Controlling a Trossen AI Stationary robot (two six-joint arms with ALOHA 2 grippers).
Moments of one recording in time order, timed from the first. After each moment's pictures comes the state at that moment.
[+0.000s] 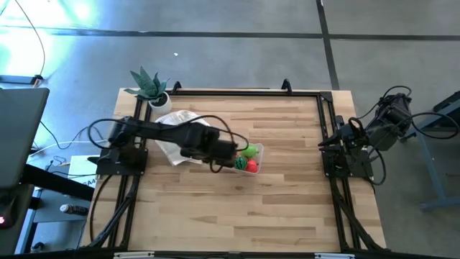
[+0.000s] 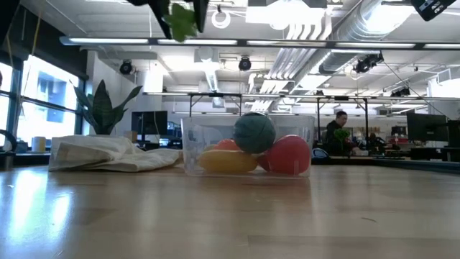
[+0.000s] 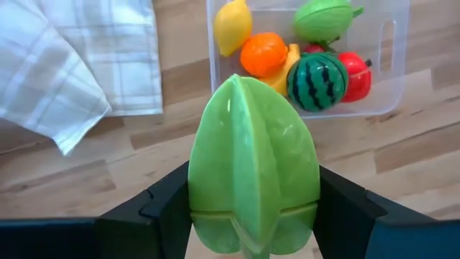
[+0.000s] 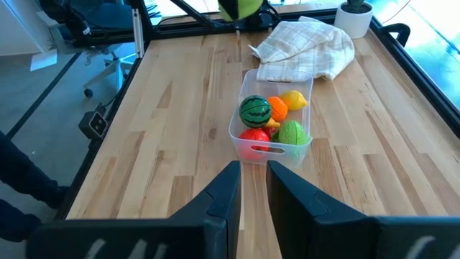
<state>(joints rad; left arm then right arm) -0.06 1.88 1.96 -1.51 -0.19 -1.48 0.82 0.44 0.97 -1.14 0.62 0.52</state>
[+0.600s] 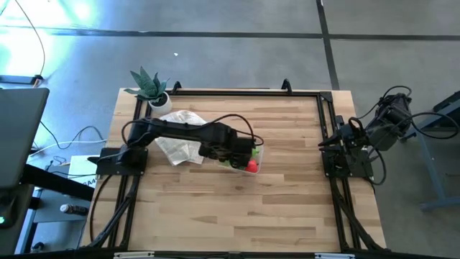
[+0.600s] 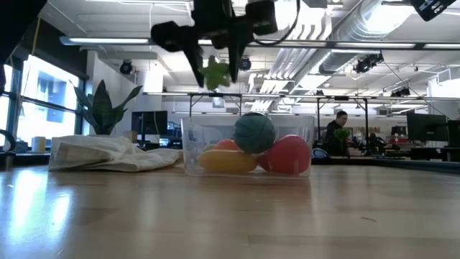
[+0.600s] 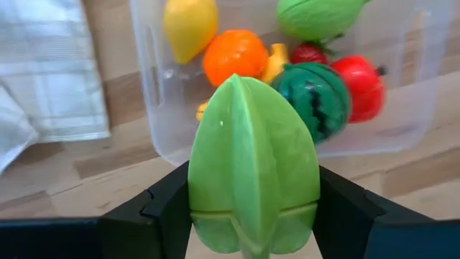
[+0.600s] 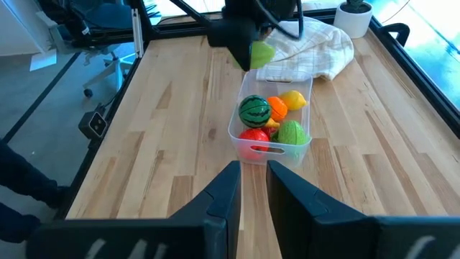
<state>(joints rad) 0.05 2.07 1.98 -1.35 -0.08 -1.36 0.82 0.44 0.97 -1.14 0.62 0.52</state>
